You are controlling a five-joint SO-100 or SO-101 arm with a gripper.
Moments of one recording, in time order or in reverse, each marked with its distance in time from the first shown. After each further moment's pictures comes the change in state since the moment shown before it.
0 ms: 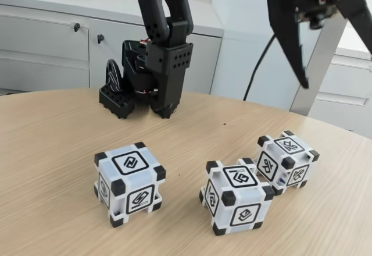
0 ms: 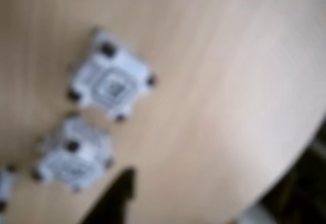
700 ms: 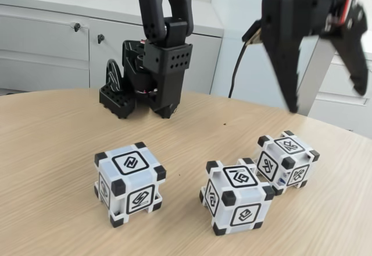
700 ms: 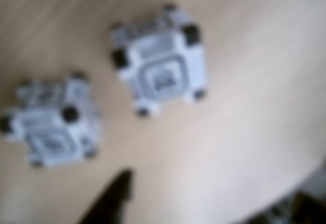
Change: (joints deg) arm 5.4 -8.6 0.0 0.3 -34.6
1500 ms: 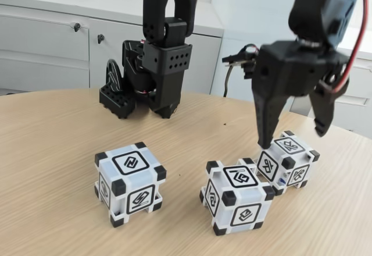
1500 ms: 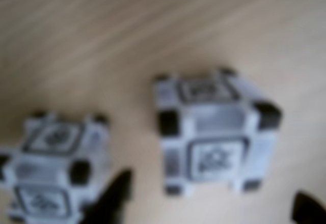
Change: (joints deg) arm 1.1 -14.2 0.0 0.0 -12.8
